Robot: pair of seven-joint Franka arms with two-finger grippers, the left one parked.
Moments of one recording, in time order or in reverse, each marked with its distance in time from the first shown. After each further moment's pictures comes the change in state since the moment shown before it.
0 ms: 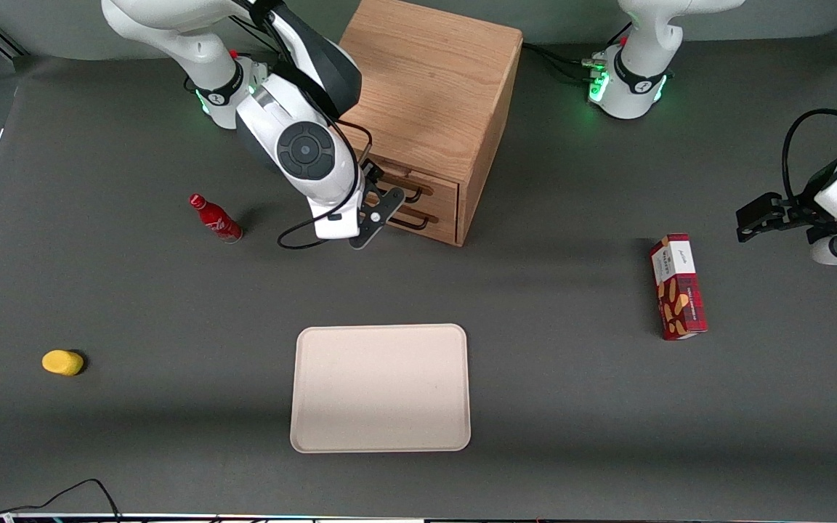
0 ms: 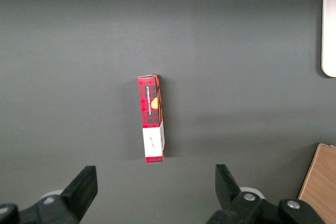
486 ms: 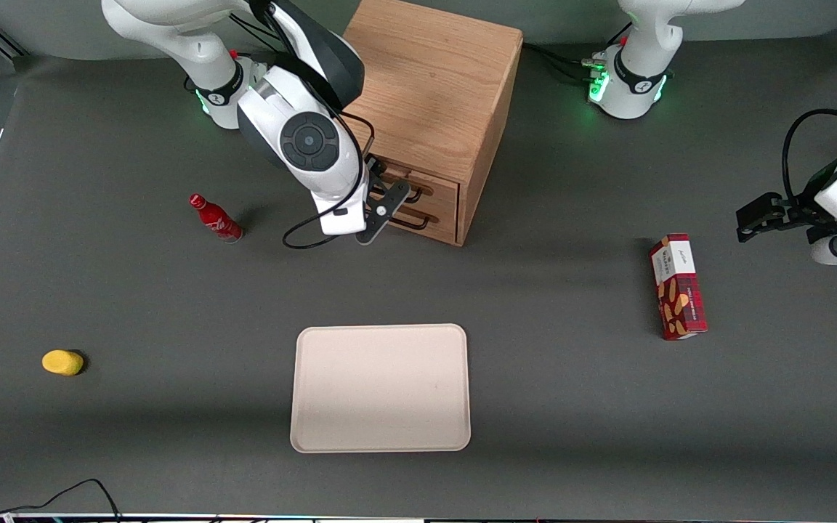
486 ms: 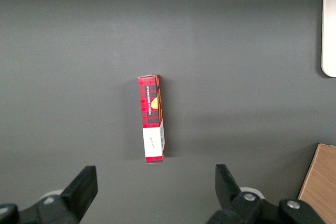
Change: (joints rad) arm -0.004 0.004 0.019 0.034 -0.010 -0.025 -0.023
